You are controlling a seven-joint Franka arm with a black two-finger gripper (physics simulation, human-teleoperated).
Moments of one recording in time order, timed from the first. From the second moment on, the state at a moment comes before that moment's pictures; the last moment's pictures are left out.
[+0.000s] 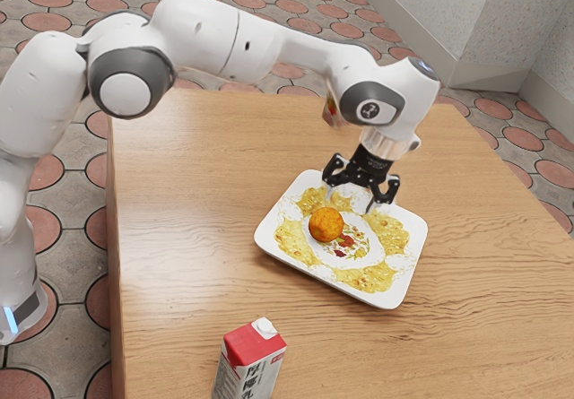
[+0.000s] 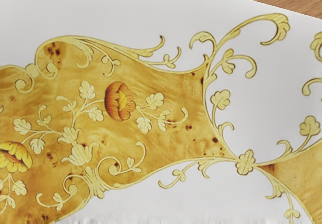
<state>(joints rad) -0.06 0.44 -0.02 -1.38 0.03 1.70 -1.27</state>
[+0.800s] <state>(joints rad) -0.07 0.33 -0.06 -1.53 0.02 1.68 -1.28</state>
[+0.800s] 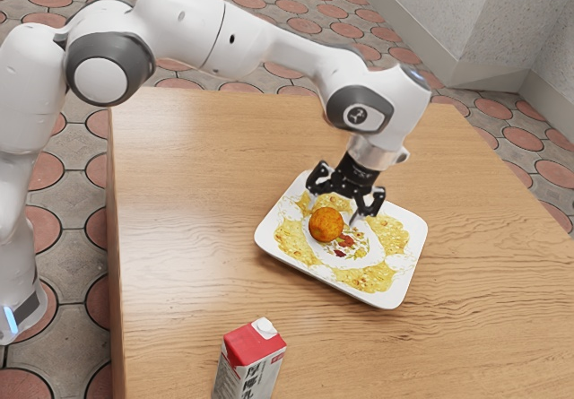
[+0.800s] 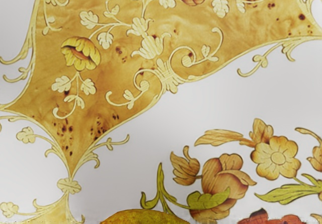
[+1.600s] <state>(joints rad) -0.08 0.35 -0.08 -1.56 0.01 1.71 -1.29</state>
